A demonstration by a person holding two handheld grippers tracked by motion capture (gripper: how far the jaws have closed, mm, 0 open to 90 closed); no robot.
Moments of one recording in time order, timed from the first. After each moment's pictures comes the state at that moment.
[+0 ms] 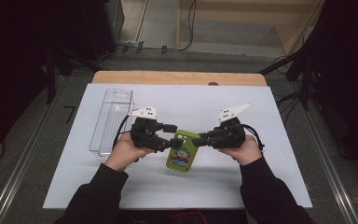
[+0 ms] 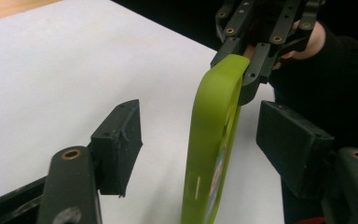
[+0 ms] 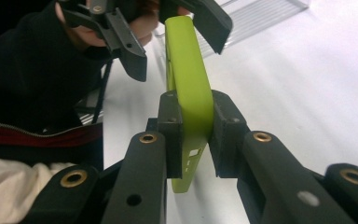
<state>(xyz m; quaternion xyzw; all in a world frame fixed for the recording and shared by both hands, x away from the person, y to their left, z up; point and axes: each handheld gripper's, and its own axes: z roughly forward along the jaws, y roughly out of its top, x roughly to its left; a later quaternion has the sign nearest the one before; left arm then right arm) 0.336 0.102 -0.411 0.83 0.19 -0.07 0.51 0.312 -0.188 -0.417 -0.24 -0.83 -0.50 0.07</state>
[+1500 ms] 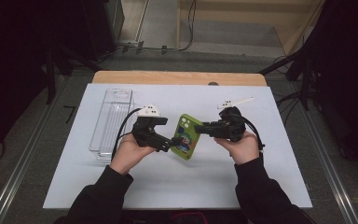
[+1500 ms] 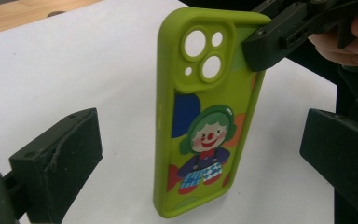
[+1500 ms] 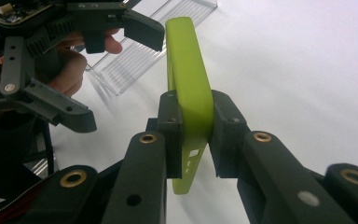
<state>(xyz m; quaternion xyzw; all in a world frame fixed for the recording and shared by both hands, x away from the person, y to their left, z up) 0.334 0.093 -0.411 0.84 0.26 0.01 0.48 0.316 -0.180 -0.397 -0.41 -0.79 -0.45 0.01</state>
